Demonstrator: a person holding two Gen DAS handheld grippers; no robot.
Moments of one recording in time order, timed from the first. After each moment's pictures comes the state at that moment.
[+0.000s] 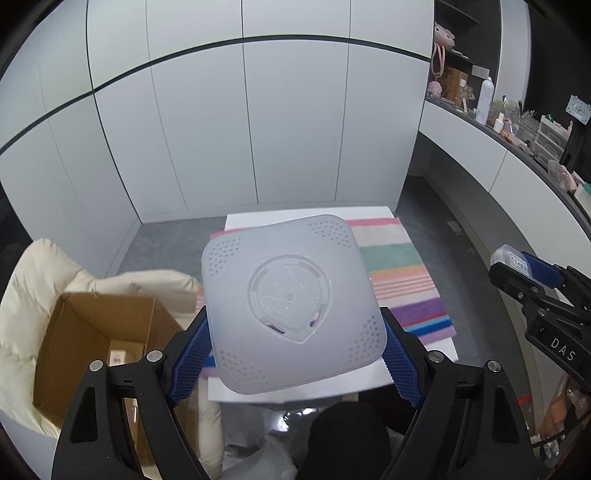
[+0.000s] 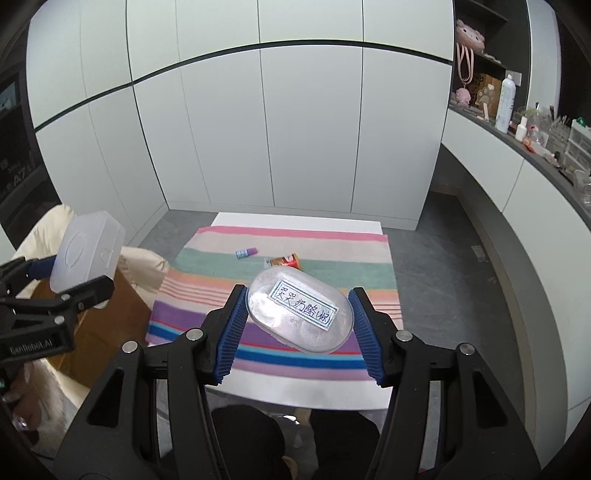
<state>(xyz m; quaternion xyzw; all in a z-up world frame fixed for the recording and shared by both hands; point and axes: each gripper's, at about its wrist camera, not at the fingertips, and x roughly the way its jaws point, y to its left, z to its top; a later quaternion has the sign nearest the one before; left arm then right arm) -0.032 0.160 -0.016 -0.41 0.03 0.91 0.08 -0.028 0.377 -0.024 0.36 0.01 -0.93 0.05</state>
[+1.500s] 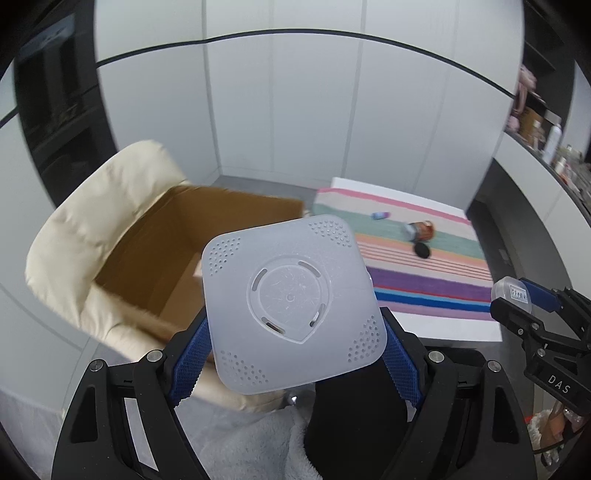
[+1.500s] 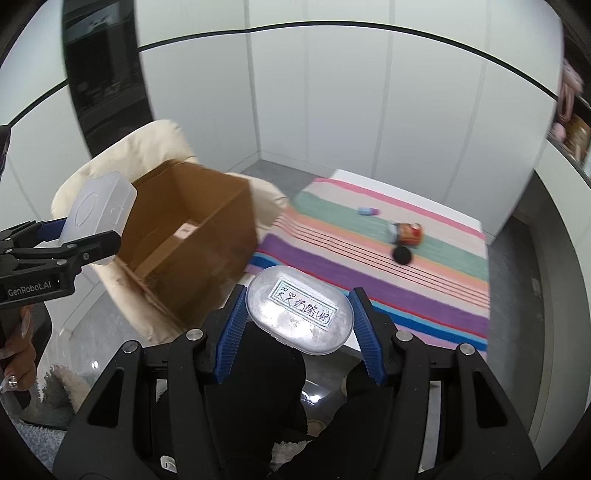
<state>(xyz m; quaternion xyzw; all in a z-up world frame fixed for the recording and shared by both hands) 0.115 -0.015 -0.047 -0.42 -0.05 0.90 -0.07 0.069 0.210 -0.059 0.39 0.09 -0.89 0.23</state>
